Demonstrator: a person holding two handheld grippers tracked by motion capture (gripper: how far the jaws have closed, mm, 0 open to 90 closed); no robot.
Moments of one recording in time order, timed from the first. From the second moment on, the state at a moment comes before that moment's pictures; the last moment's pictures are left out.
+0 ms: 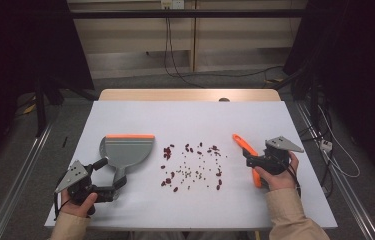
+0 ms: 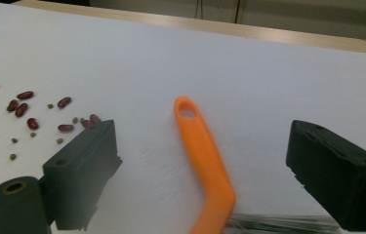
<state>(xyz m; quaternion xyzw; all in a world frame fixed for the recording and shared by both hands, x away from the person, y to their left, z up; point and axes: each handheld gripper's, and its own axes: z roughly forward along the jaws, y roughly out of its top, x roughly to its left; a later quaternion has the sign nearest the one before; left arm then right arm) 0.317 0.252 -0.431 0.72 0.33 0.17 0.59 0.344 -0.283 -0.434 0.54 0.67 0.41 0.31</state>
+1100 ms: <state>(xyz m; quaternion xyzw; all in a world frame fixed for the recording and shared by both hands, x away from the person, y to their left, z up) 0.317 0.253 -0.432 0.72 0.33 0.17 0.59 0.377 -0.295 -0.450 0.60 0.71 0.30 0.20</state>
